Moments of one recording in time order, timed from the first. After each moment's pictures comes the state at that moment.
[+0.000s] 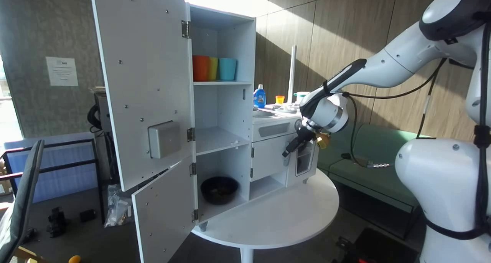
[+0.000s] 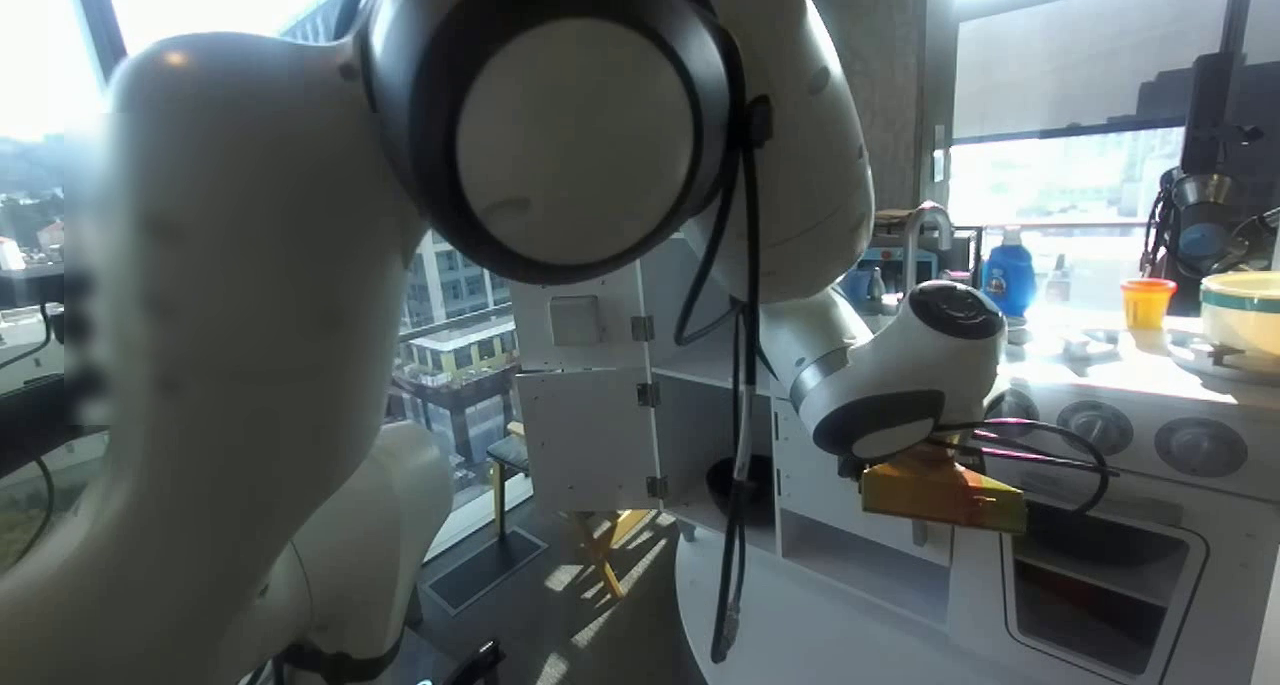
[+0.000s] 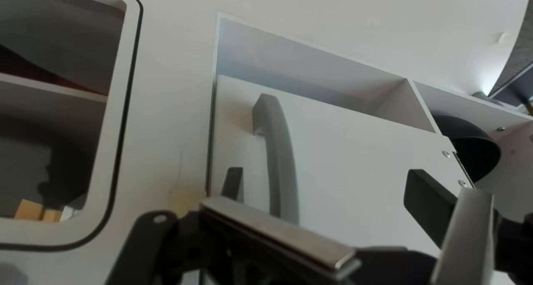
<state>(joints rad) 1.66 -0.51 -2.14 -2.24 0.16 2.88 -1.08</state>
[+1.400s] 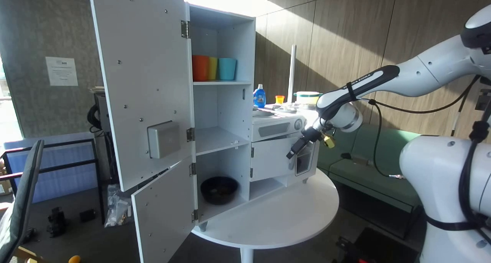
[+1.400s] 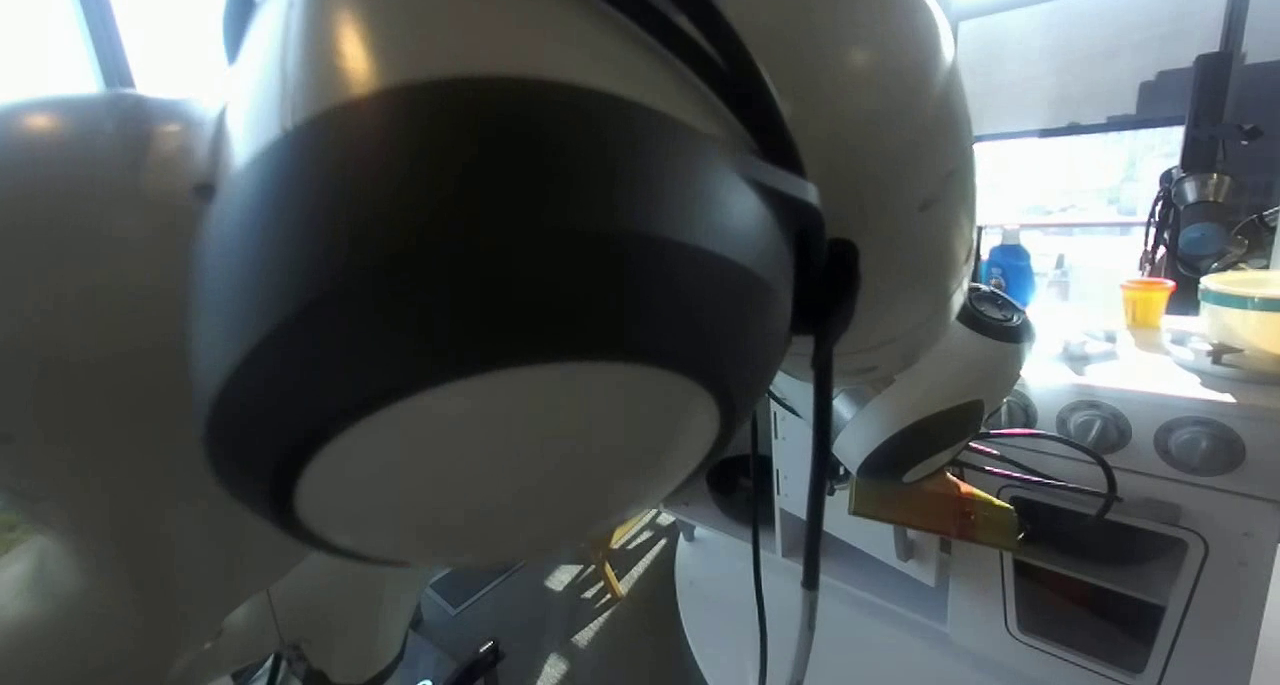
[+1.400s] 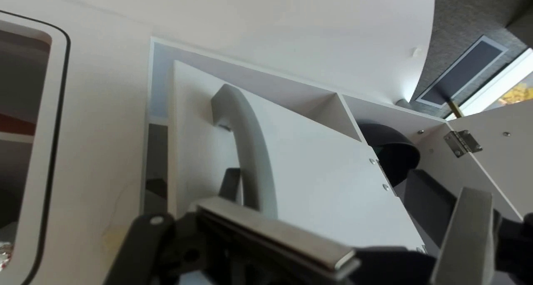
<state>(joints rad) 1.33 -0.72 -1.87 -2.28 -0.27 2.68 -0.80</state>
